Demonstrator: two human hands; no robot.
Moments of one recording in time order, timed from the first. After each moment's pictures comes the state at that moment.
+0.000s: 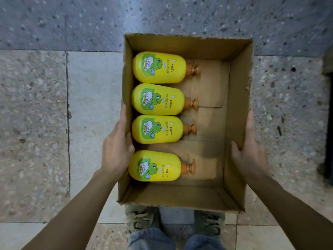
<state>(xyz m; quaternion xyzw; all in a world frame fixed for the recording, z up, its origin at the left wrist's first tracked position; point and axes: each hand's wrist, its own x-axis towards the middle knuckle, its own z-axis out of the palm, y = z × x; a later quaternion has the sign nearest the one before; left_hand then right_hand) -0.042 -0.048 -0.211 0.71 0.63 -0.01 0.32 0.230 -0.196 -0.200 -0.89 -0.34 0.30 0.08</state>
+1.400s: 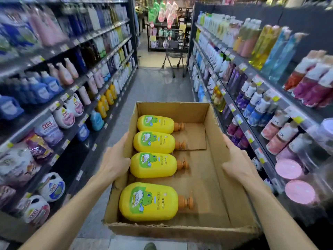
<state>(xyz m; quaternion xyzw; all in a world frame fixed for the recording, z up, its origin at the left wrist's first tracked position) 0.114 0.163 0.694 0.76 0.56 0.20 0.25 0.419 0.012 0.695 -0.85 -0.45 0.14 0.22</state>
